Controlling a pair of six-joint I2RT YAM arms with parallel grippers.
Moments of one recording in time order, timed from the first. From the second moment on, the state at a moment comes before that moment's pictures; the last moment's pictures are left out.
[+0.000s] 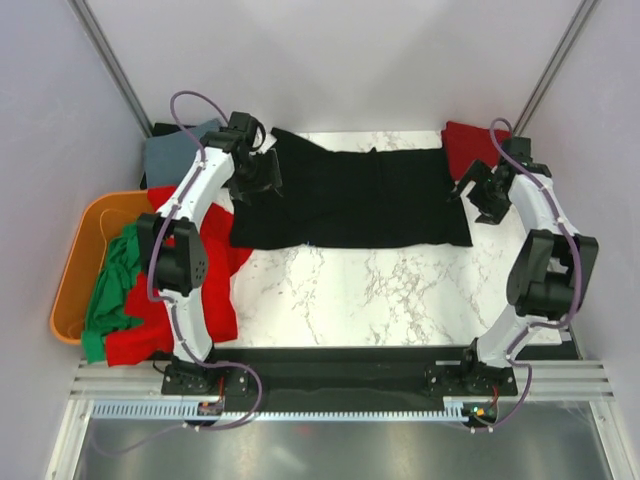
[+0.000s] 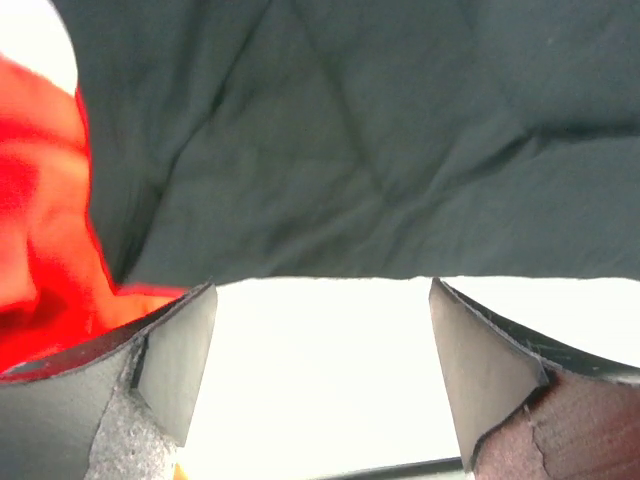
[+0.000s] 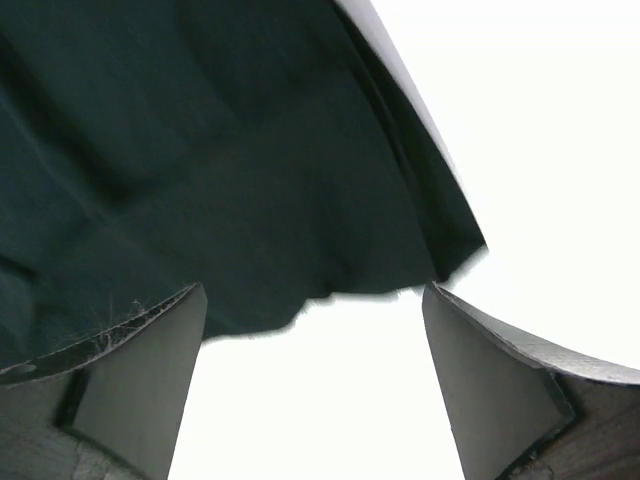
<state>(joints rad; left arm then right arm) -0.23 2.05 1.96 -1.04 0.05 -0.41 -0.19 1.81 1.50 -0.76 -0.15 0.49</state>
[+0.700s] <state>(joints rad) -0.22 1.53 1.05 -0.58 0.00 -0.60 -0.26 1.77 1.08 -0.51 -0.19 0.54</state>
